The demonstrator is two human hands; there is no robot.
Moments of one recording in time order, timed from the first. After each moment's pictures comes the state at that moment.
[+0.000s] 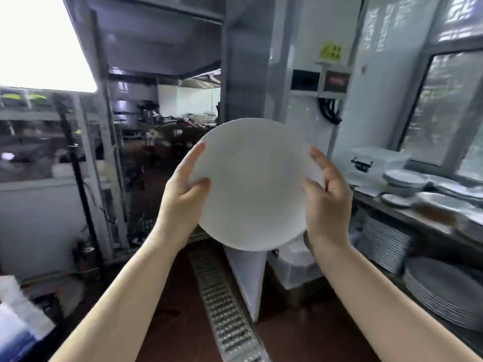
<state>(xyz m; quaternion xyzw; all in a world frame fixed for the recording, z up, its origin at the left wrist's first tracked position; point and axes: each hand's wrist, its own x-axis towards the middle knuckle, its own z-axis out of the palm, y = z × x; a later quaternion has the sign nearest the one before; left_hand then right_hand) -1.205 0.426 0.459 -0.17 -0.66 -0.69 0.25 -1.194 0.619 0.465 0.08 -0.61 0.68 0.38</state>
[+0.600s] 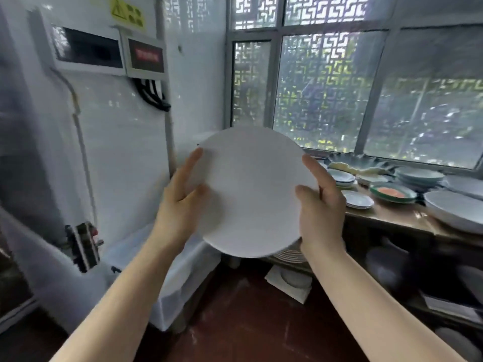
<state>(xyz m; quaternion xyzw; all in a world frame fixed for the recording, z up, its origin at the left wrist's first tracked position) -1.431 0.783 0.439 -0.40 -0.60 -0.70 0.01 -1.289 0.920 0.442 -0.16 -0.59 0.54 0.58</state>
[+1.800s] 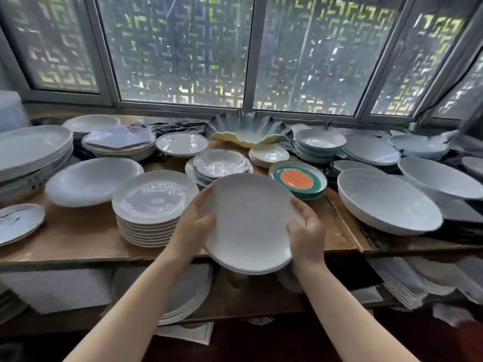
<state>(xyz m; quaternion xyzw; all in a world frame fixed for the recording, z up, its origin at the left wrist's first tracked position) -1.523 1.603 0.300 -0.43 -0.58 -0.57 -0.39 -1.330 1.655 0.287 -0.49 -0.49 0.45 0.56</state>
